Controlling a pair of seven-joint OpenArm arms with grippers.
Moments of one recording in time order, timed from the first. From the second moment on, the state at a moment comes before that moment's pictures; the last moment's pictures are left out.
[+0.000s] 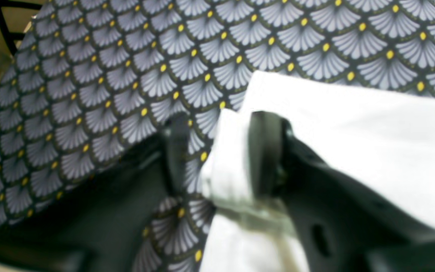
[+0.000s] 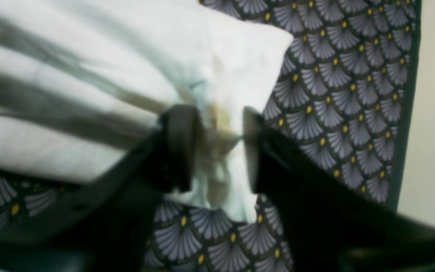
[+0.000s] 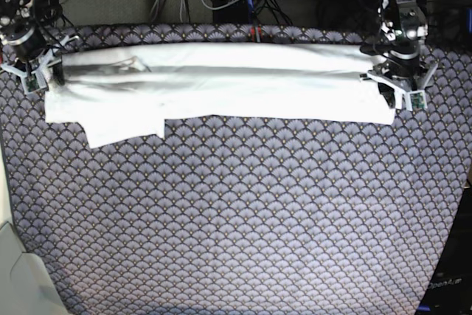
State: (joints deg) left arm 17.5 -8.7 -18.6 87.6 -2.3 -1.5 14.0; right arm -24.5 16.2 33.8 91.7 -4.7 40.4 -13.4
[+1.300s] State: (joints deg) left arm 19.1 -8.3 -18.6 88.0 -2.3 -1.3 13.8; right arm -4.9 18.3 19.2 91.5 -4.2 40.4 -33.9
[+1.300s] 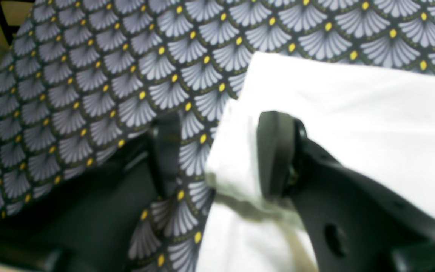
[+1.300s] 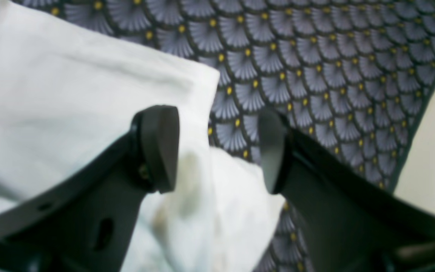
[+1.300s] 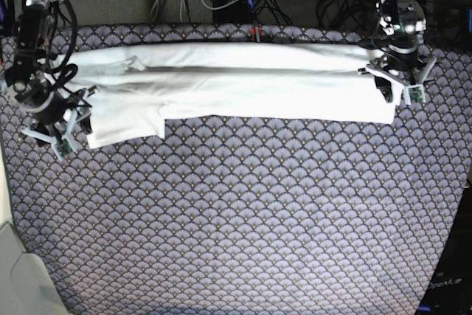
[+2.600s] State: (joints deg) left arm 18.5 -8.2 -18.5 88.0 -2.1 -1.0 13.8; right arm 9.9 17.1 19.1 69.0 -4.3 40.1 -38.4
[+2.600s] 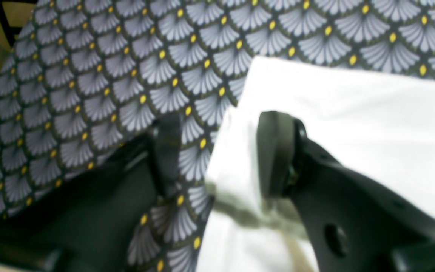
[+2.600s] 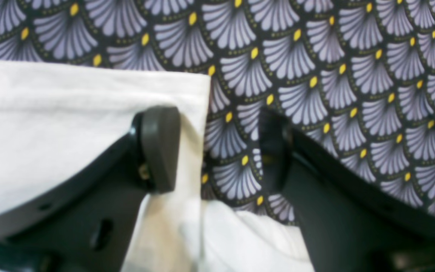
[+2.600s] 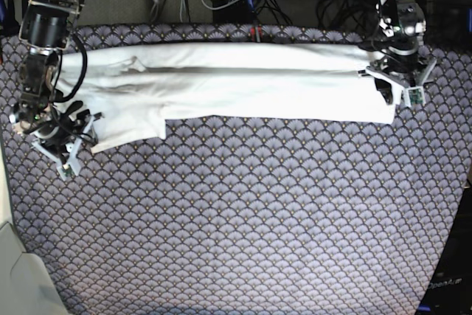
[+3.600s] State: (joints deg) left arm 18.3 -8.3 -18.5 88.0 -2.2 -0.8 13.8; right arm 8.8 16.3 18.9 69.3 -3.8 40.0 -37.4
